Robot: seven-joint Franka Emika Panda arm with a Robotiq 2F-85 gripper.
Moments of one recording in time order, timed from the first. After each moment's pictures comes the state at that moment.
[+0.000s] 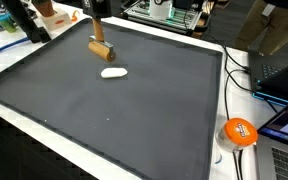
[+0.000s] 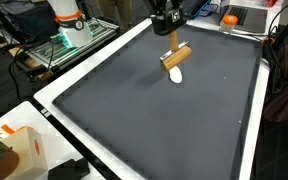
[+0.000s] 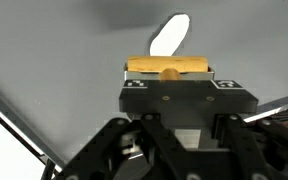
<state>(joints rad) -0.01 -0.04 -0.01 -2.22 0.07 2.45 0.23</state>
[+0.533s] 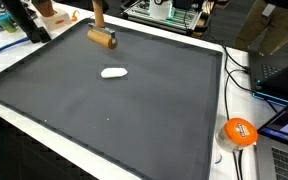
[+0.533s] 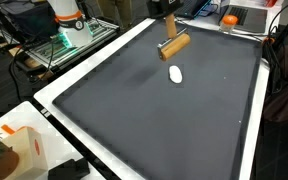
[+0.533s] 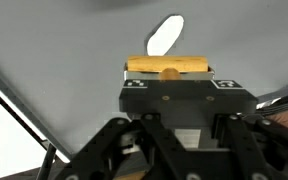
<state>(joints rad) -0.01 -0.16 0.00 -2.25 0.07 2.40 0.21</state>
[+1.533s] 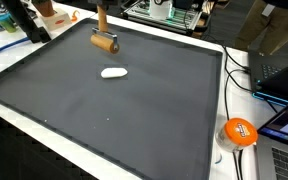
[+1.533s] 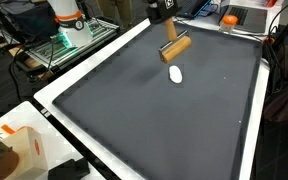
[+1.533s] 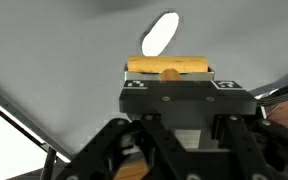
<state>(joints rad) -0.01 -0.20 0.01 -2.39 0.10 2.57 0.24</state>
